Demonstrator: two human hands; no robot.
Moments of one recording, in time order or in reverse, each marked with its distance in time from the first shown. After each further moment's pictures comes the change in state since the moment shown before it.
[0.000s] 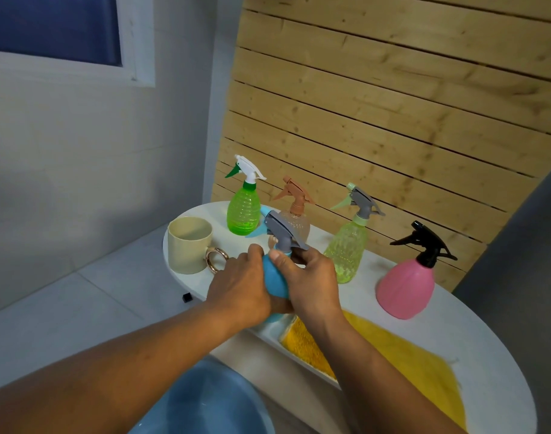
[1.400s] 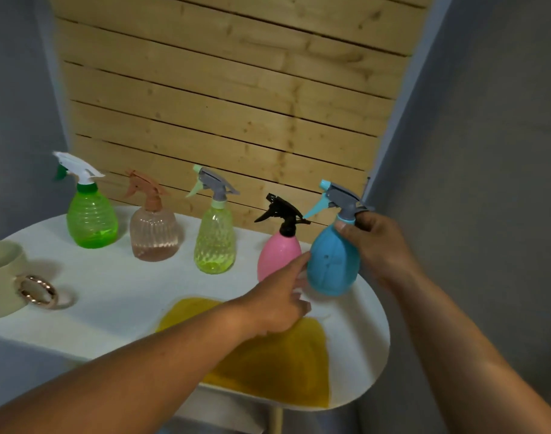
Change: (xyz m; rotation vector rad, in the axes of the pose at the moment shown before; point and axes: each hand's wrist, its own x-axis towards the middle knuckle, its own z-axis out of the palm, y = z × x) left_hand 0.008 0.216 0.115 -0.635 -0.641 0.396; right_hand 0.030 0.041 -0.306 -0.069 0.268 0.071
